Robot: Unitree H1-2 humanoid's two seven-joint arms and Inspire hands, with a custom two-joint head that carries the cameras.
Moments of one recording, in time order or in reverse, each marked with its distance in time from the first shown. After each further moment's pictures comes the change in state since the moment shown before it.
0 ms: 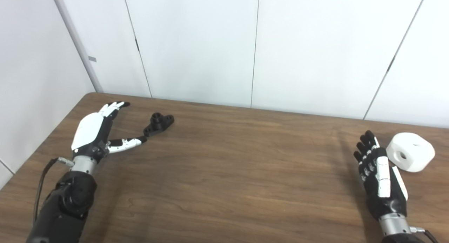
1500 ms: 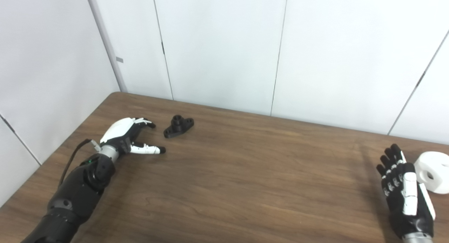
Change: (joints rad) left arm -0.163 0.099 -0.195 0.285 -0.050 0.036 -0.147; right arm -0.009 -0.013 -0.027 0.017 0.016 -0.016 0.016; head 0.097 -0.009
